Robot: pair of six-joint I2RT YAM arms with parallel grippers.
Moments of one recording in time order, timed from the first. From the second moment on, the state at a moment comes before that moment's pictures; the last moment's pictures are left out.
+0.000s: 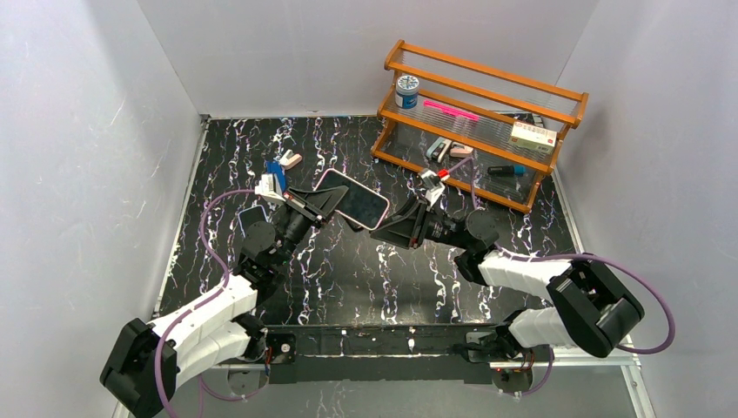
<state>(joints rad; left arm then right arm) -0.61 0.93 0.38 0.78 -0.02 -1.32 0.71 1.31 0.45 1.23 -0.71 1.09</state>
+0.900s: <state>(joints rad) -0.60 0.96 0.37 0.79 0.04 -1.42 0.71 1.32 0.55 0.91 -0.67 0.59</state>
